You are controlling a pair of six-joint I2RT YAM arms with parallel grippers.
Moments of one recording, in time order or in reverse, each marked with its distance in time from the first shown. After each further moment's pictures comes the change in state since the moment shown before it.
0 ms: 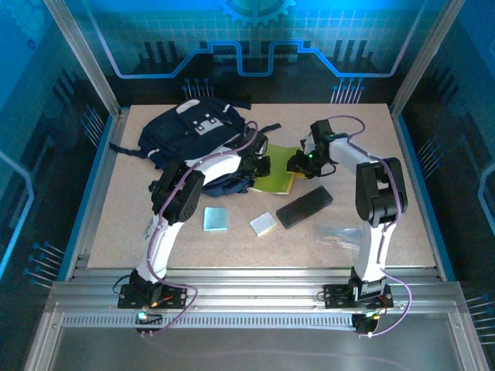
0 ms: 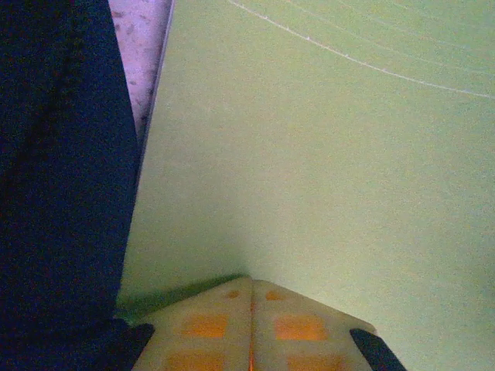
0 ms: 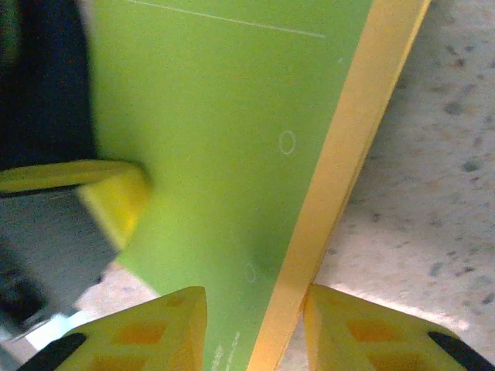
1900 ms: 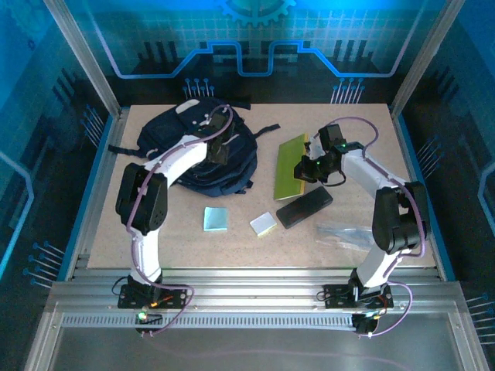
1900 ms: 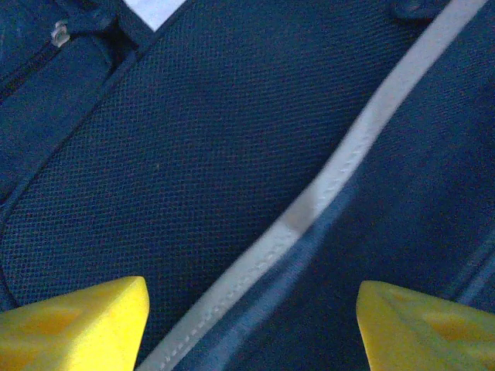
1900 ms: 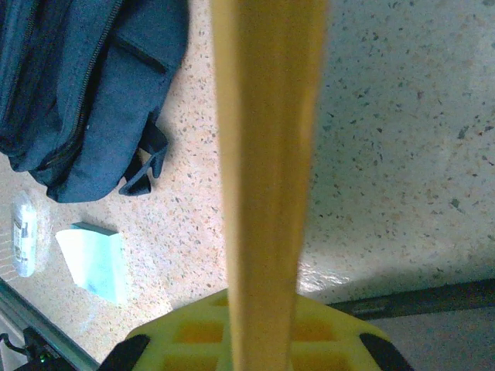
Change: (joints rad) left arm 0.167 -0.287 -0.123 -0.263 -0.568 0.388; right arm 0.012 -0.290 -0.209 -0.011 0.006 -0.057
